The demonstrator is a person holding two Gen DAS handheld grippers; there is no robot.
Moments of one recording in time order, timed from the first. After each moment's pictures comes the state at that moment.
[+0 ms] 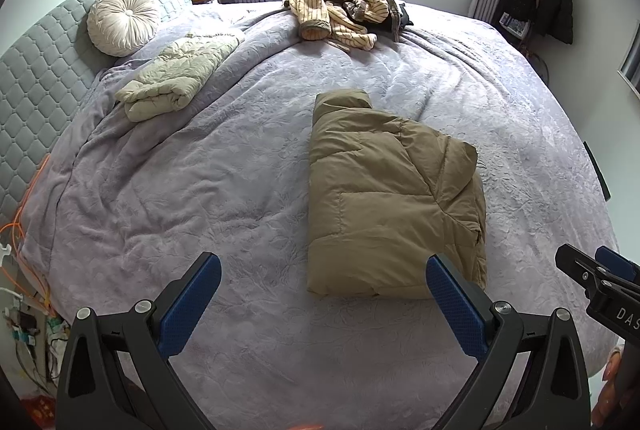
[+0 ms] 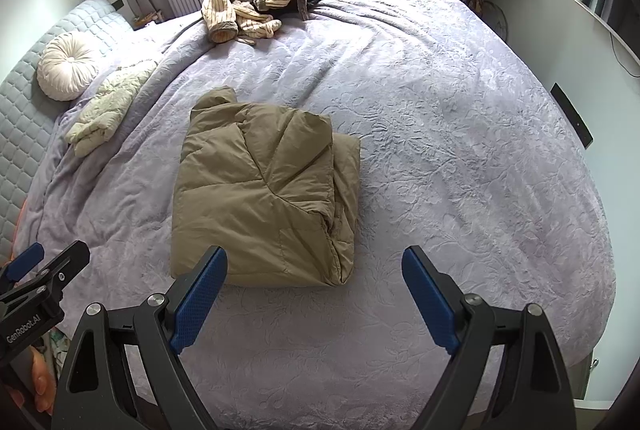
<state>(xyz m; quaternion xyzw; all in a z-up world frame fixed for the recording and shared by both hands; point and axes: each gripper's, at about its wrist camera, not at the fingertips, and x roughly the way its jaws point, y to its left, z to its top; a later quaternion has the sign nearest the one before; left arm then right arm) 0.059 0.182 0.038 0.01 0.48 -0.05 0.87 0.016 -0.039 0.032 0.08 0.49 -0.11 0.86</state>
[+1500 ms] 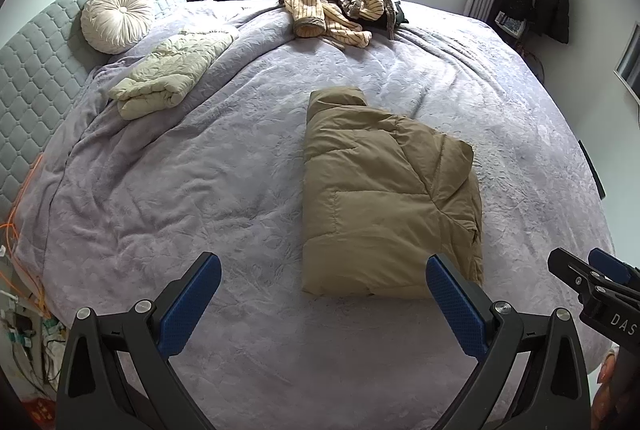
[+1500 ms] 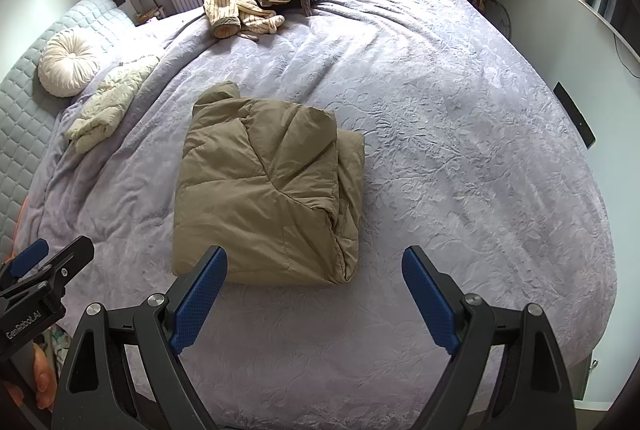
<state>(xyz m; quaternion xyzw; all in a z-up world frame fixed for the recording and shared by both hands) 0.078 0.187 0.034 0.01 0.49 -0.07 0.87 0.014 -0.038 0.033 0.08 0.49 -0.11 0.86</state>
